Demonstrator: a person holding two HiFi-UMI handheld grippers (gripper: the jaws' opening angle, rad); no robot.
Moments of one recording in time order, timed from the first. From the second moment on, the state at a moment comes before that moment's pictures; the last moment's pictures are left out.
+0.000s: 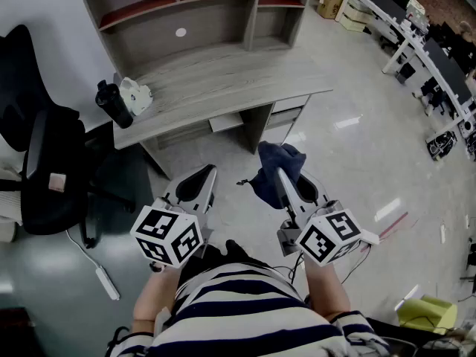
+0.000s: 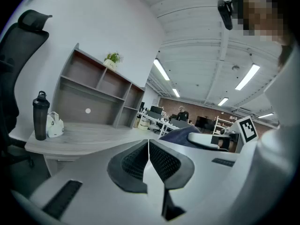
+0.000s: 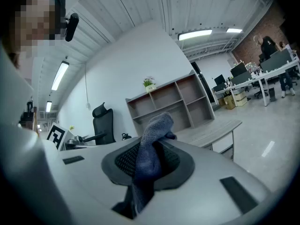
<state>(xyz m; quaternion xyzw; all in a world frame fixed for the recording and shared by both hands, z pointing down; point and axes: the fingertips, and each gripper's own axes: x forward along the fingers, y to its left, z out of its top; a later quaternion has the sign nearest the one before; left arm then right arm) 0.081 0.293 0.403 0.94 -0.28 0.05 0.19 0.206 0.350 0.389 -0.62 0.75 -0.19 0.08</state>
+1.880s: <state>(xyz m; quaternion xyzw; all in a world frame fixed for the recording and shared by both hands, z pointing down) 0.001 0.080 0.411 0.91 -0.38 0.08 0.17 0.117 0.088 0.391 -0.52 0.83 -0.20 0.05</state>
